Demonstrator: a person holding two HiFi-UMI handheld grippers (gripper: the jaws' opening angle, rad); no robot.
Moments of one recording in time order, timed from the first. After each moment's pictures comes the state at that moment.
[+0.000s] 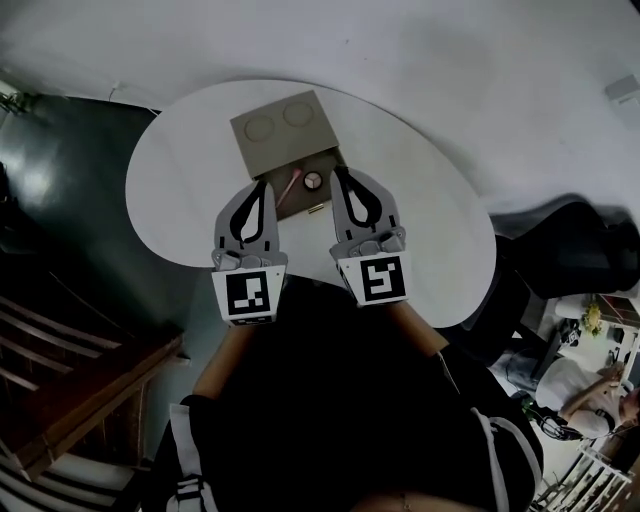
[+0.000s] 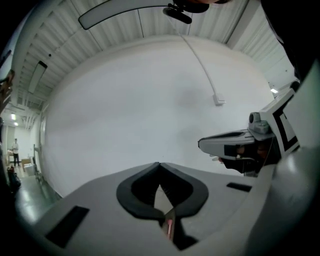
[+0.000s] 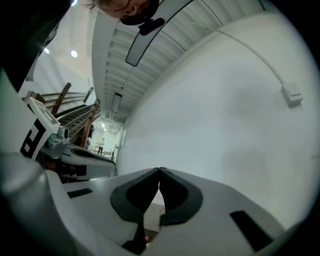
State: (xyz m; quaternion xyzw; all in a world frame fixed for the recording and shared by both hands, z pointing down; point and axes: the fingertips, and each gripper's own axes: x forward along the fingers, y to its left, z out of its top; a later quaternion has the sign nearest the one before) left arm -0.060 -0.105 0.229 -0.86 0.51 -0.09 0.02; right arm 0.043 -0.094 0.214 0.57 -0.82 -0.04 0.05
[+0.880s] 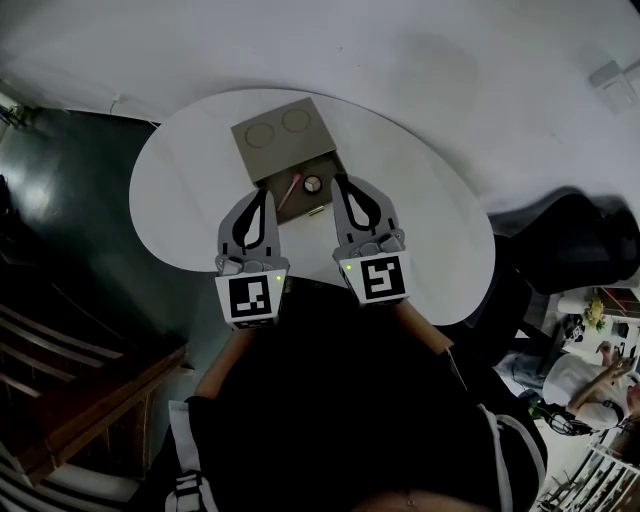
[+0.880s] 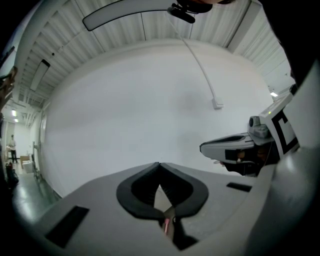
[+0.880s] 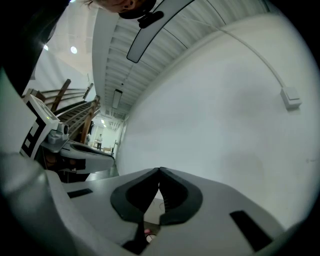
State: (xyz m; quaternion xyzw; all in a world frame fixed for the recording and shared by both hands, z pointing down) left arm -0.070 -0.087 0.217 -0.86 0.50 -0.06 0.04; right arm 0.036 -0.075 0.212 0.58 -0.81 -0.04 0.06
